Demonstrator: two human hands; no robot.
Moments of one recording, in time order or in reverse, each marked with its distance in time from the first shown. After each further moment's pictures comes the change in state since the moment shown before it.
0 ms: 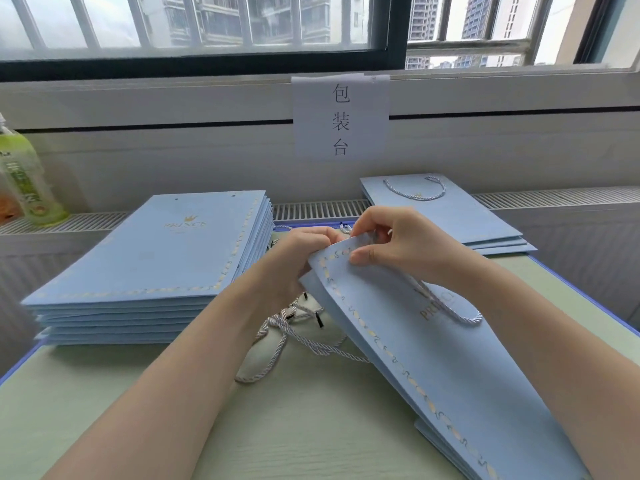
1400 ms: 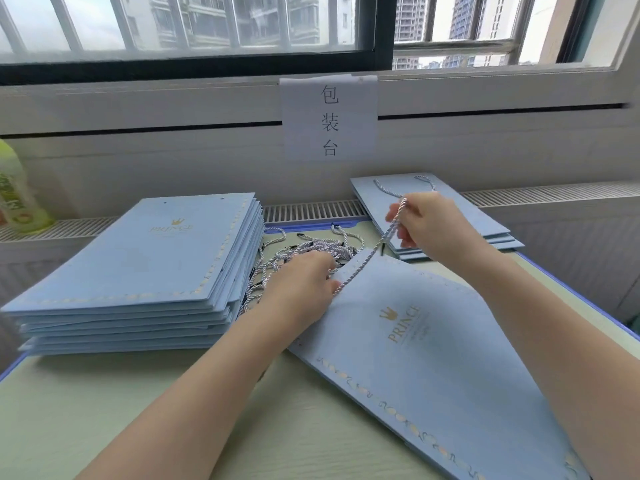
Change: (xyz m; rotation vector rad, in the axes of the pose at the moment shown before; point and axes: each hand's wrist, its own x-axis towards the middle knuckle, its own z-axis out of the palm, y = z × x) left_hand 0.007 -0.025 0.019 1.182 0.255 0.031; right_hand 0.008 0.034 -0.023 -0.151 0.327 0.239
